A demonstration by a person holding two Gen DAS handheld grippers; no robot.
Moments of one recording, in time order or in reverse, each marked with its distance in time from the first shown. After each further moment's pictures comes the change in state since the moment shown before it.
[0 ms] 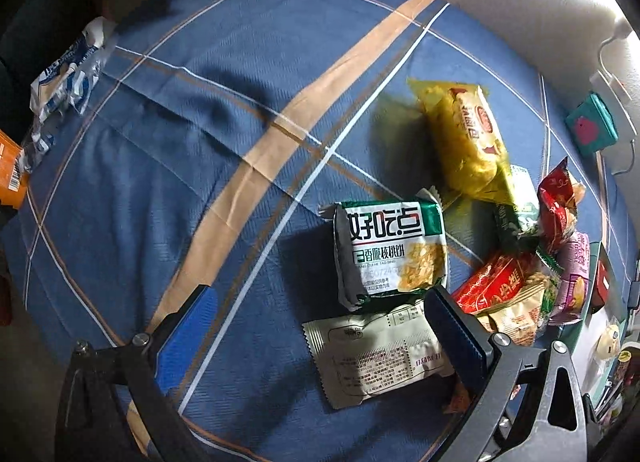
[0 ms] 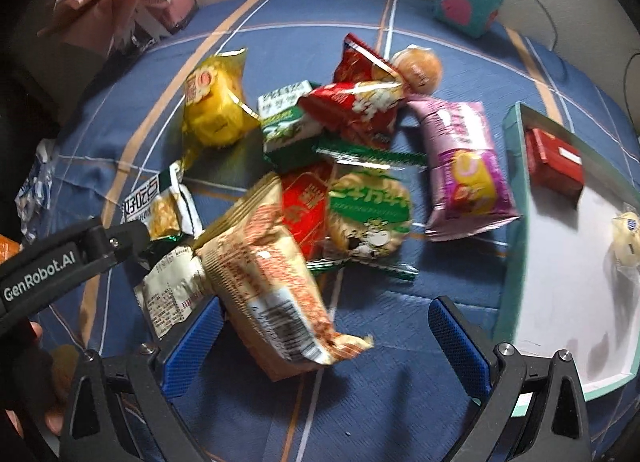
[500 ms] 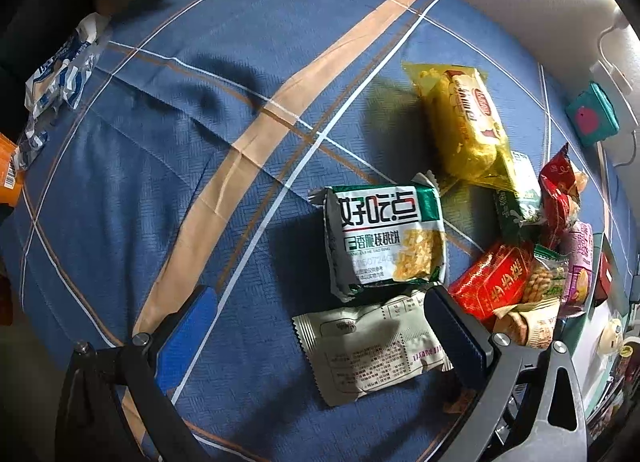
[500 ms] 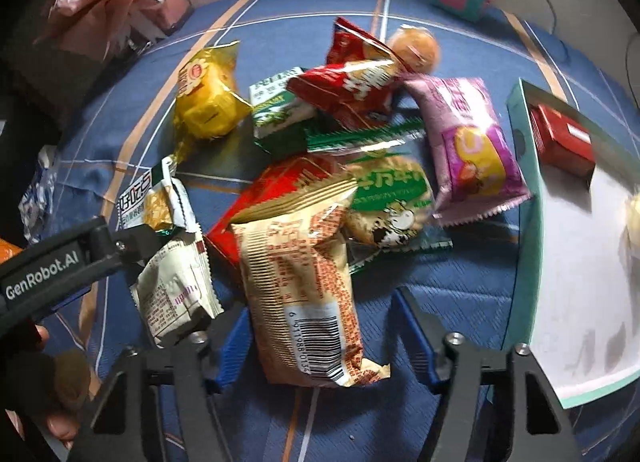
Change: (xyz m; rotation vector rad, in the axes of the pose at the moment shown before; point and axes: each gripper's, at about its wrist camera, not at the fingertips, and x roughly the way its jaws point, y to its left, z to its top) left arm 0.012 -0.002 -0.006 0.015 0.021 -0.001; right arm 0.006 -0.015 -0.013 0.051 0.008 0.046
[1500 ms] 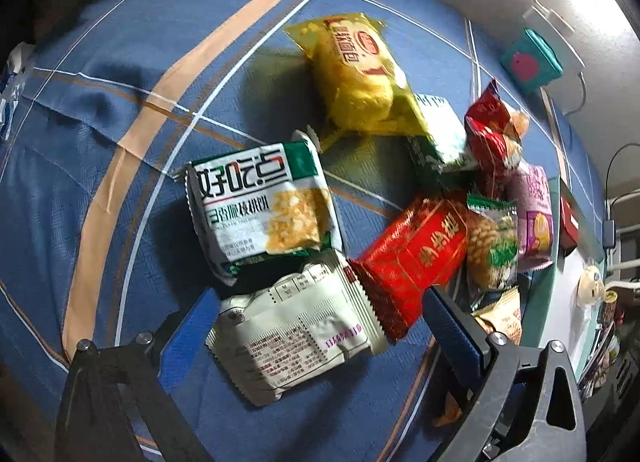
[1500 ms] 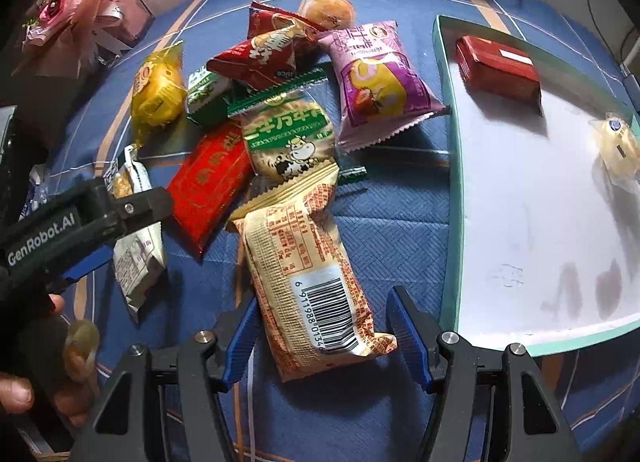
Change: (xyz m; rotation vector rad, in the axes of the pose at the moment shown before) left arm 0.010 -0.070 -0.024 0.154 0.038 -0.166; right arm -0.017 -0.072 -0.035 0.110 0.054 -0.013
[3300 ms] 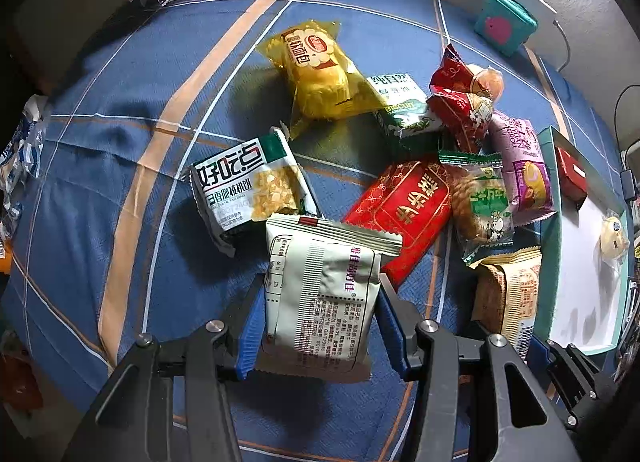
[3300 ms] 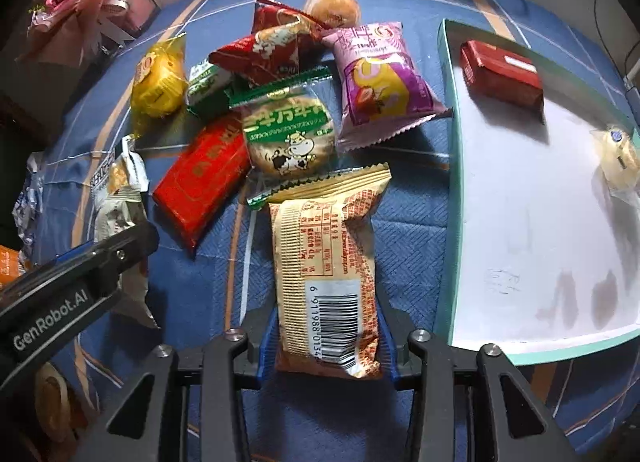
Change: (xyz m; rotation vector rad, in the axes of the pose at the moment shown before) left arm -0.020 -0.071 -0.022 0.144 -0.034 0.124; right arm 0.013 0.021 0.005 -0.034 -0.012 -0.037
